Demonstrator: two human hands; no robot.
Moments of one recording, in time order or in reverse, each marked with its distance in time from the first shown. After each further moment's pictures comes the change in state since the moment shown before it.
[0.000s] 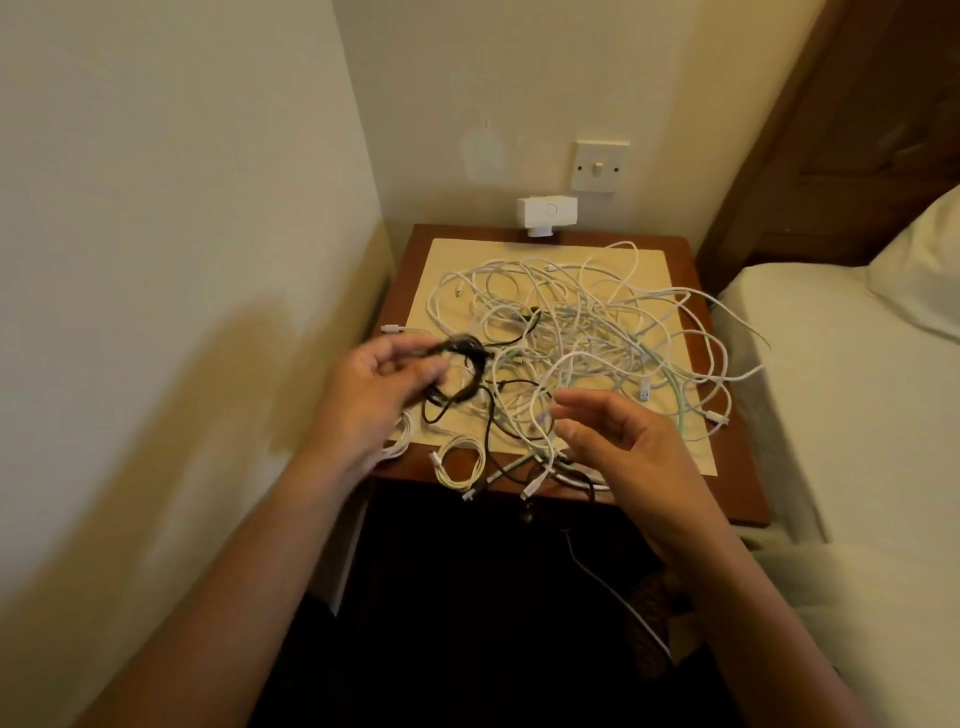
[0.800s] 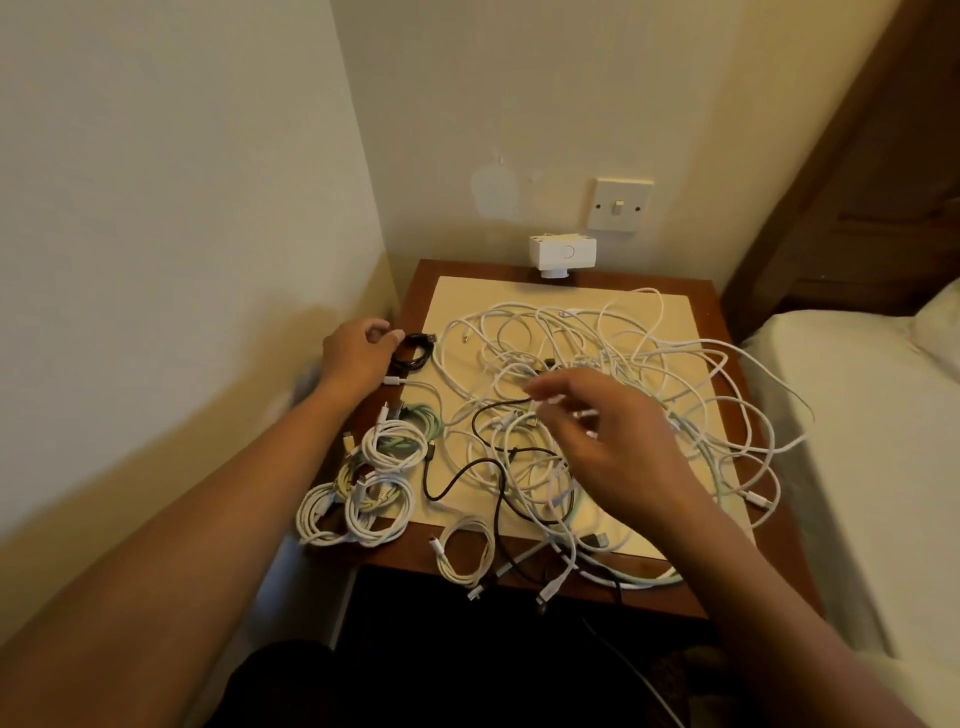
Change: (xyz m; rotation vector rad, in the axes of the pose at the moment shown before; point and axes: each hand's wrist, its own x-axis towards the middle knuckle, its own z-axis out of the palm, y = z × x) left_hand 0.203 -0.034 -0.039 0.699 0.305 0.065; right_hand 0.092 -0.043 0.025 -0.549 -0.028 -0.284
